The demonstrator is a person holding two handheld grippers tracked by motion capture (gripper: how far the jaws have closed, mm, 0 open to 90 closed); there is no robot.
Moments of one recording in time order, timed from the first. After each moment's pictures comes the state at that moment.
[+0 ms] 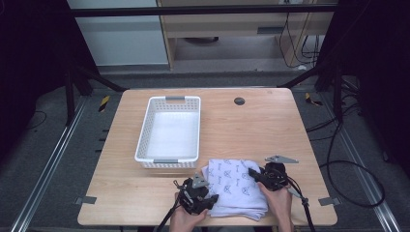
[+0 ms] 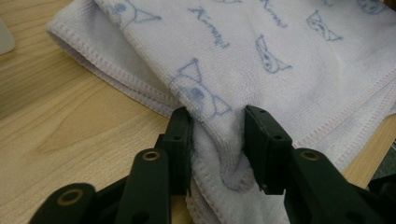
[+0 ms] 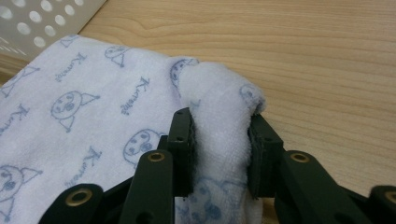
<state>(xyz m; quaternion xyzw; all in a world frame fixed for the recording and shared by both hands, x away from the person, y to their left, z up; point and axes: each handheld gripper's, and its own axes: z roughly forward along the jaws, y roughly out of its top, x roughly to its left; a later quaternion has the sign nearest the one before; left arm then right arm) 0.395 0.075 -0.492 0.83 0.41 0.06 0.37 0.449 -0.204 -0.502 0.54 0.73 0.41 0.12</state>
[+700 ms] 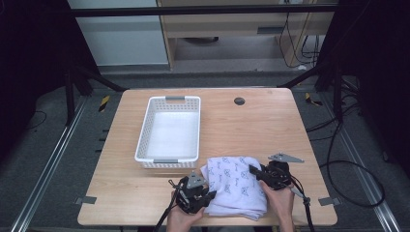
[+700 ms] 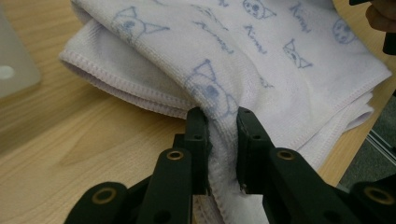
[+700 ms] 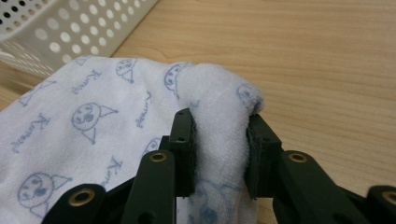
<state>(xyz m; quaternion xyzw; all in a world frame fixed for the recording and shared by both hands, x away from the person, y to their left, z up) 0.389 0.085 -0.469 0.82 0.39 0.07 0.41 0.440 -0.205 -0.478 0.53 0.71 0.44 0.13</state>
